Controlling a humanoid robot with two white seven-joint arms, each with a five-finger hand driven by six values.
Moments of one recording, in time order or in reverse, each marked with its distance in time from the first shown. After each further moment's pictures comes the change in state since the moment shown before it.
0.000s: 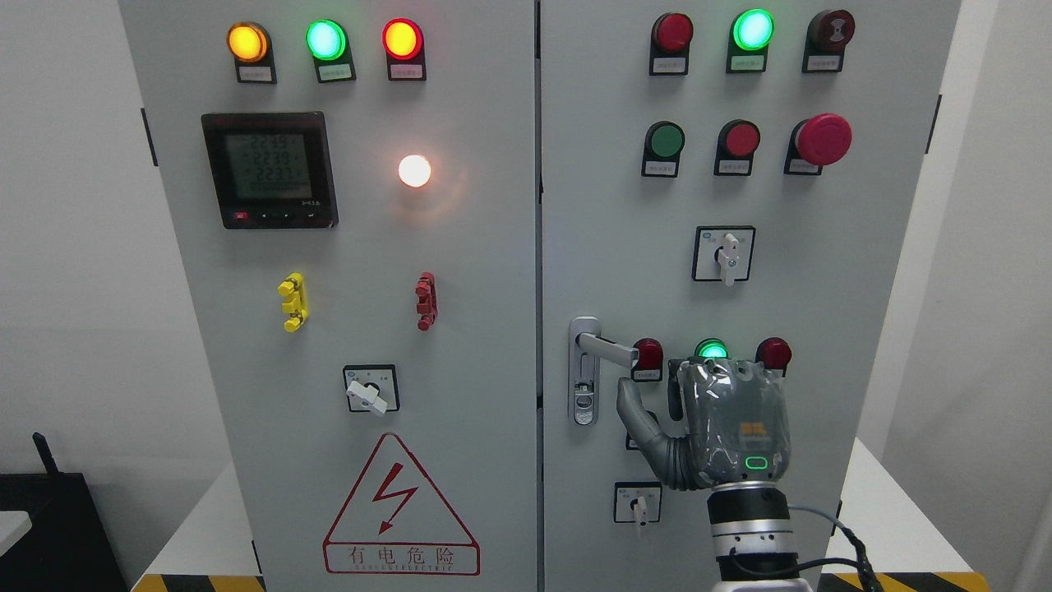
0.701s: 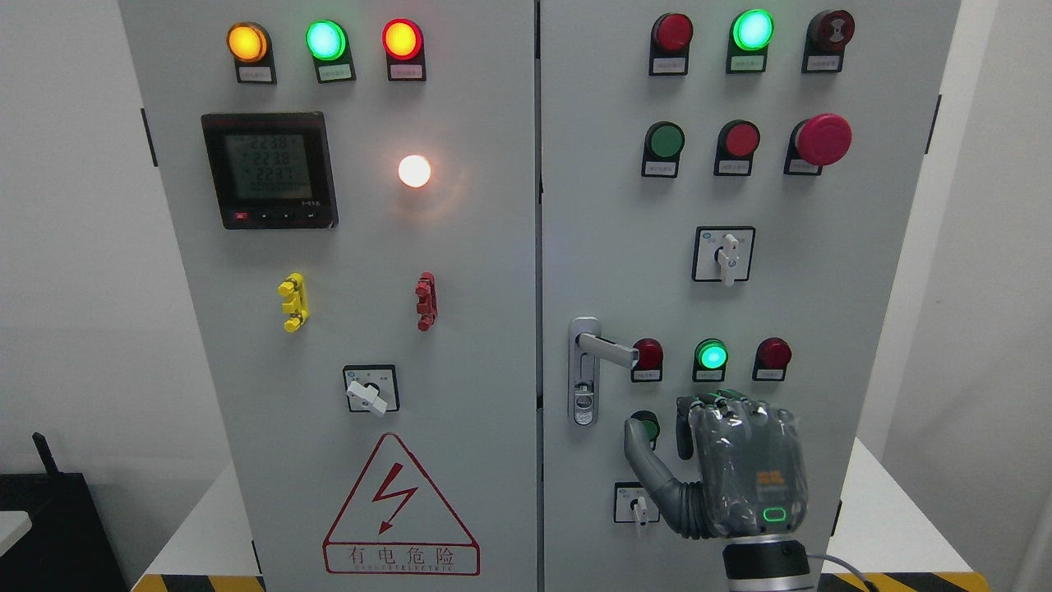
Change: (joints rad) left arm 0.000 0.000 0.000 0.000 0.000 0.000 0.000; right arm 0.121 -0.026 -0.002 -0.108 -0.030 -0.061 -0.065
